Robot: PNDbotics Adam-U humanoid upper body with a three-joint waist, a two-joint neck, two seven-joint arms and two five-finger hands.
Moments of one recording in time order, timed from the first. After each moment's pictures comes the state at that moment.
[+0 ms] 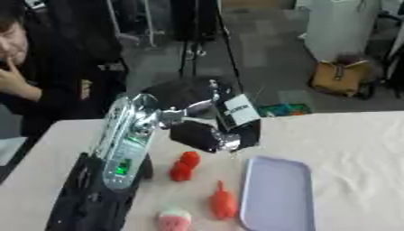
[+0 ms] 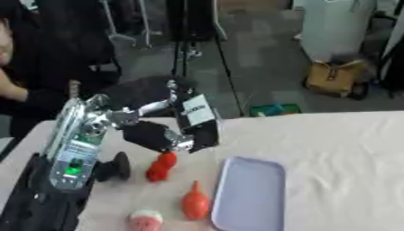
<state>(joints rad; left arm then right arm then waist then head) -0.86 0.23 -0.03 -1.72 -0.99 -0.25 -0.86 -0.21 -0.23 -0.48 -1.98 -0.64 -0.13 -0.02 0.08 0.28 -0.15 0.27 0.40</state>
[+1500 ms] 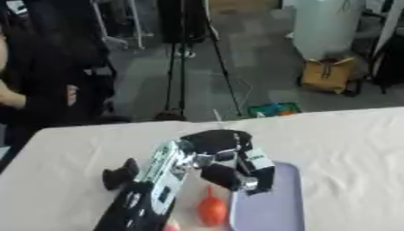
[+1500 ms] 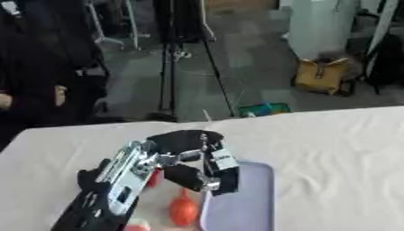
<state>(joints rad) -0.87 0.15 -0.08 -1.33 -1.06 -0.36 -0.65 -0.23 -0.23 -0.47 -1.98 -0.64 -0.12 0.00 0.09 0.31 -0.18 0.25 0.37</state>
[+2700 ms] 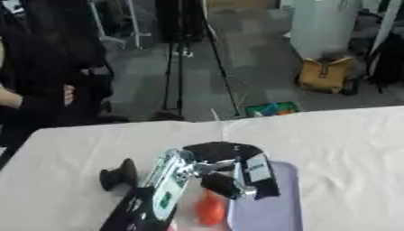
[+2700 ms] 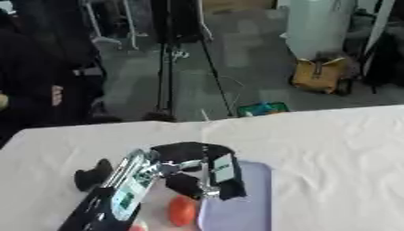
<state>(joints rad) -0.87 0.14 -0.09 -1.28 -0.95 -0.39 -0.72 -0.23 -0.23 -0.47 -1.98 -0.64 -0.11 -0.01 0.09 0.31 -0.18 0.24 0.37</state>
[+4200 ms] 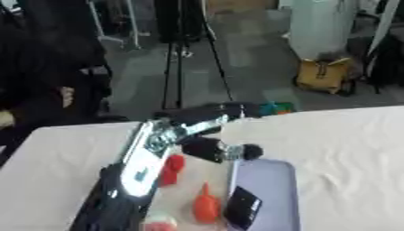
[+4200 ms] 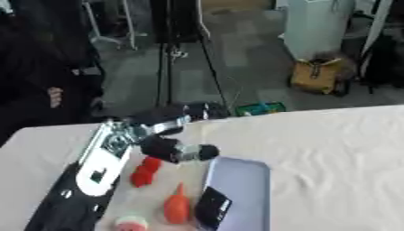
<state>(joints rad) -0.94 0.25 0.00 -1.61 -0.41 -0.34 -0.75 -0.22 -0.24 -0.47 -1.98 -0.64 -0.11 -0.01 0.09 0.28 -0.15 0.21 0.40</state>
